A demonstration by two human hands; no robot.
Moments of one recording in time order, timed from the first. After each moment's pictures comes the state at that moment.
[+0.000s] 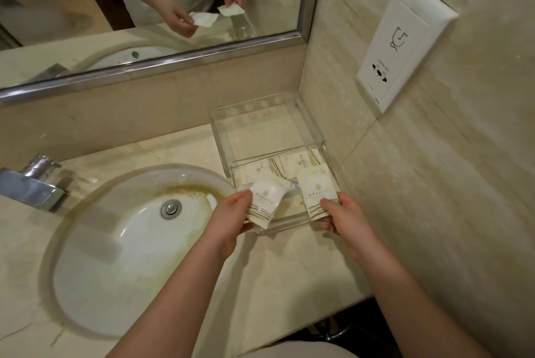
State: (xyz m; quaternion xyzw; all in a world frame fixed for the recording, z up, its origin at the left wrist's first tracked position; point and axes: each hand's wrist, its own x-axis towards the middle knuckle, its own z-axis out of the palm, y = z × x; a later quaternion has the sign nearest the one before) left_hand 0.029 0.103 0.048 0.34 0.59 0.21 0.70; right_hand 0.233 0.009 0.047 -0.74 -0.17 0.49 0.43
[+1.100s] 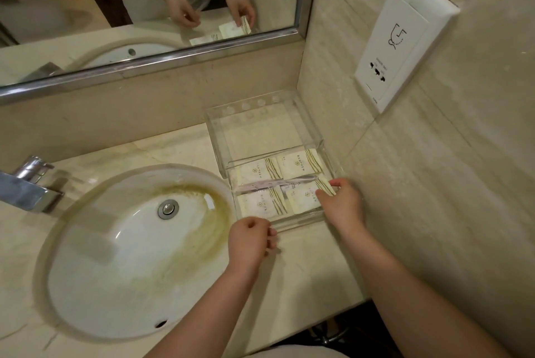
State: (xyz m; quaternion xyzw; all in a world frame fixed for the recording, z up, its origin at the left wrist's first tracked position) left_hand 0.064 0.055 0.031 0.39 0.67 0.21 0.60; right_hand 0.261 0.046 0.000 -0.89 -0.27 0.25 0.27
